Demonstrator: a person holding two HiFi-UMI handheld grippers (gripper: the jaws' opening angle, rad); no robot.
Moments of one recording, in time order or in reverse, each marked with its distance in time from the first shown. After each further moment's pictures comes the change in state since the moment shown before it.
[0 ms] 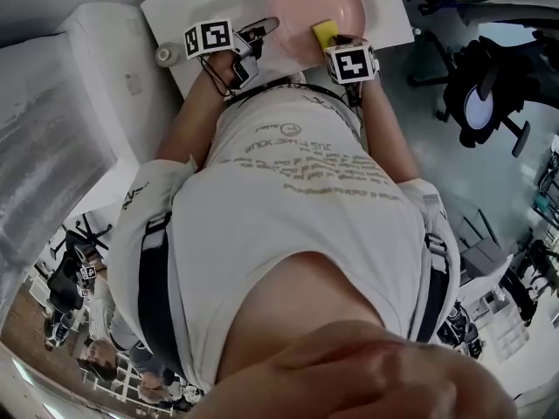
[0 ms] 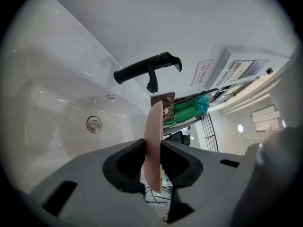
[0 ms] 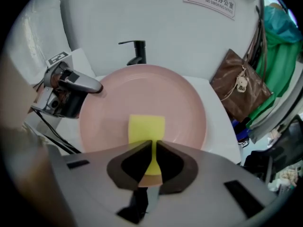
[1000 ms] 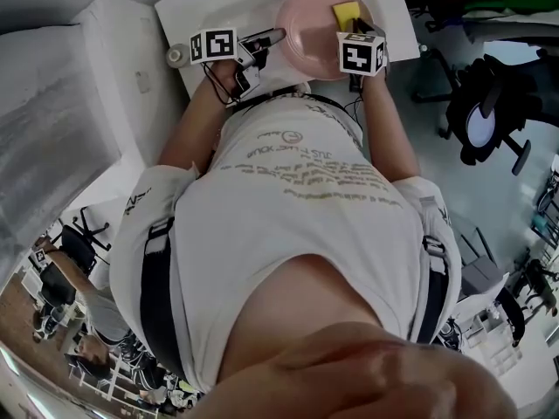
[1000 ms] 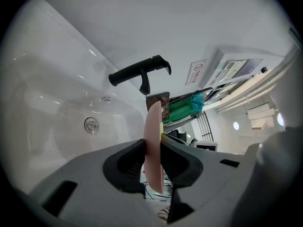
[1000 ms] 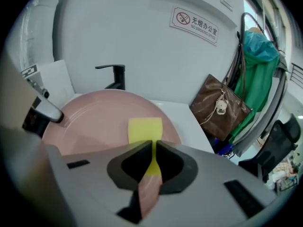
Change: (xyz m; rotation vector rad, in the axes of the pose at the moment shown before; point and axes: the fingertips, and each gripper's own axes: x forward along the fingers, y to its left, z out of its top) left arm -0.014 -0.014 0.000 0.034 0.015 -0.042; right arm -0.008 -0.049 0.077 0.039 -0.233 -0.224
